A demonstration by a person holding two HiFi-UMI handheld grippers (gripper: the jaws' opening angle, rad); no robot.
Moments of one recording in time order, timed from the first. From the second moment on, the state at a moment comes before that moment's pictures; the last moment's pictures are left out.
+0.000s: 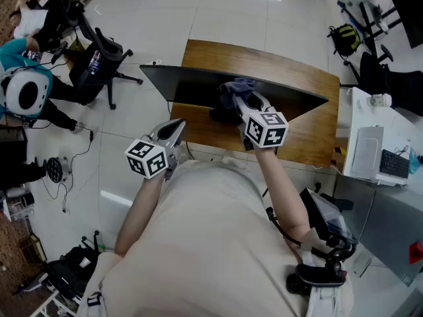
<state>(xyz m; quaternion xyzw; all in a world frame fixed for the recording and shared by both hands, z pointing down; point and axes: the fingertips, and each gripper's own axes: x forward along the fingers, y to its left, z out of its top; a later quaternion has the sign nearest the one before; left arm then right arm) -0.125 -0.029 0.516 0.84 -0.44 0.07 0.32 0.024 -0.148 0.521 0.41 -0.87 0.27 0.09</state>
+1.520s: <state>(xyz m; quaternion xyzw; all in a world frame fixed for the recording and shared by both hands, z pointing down) -0.076 -0.033 0.520 0.84 -0.43 0.07 0.32 0.122 -0.144 0.529 0.46 -0.84 0.28 0.05</state>
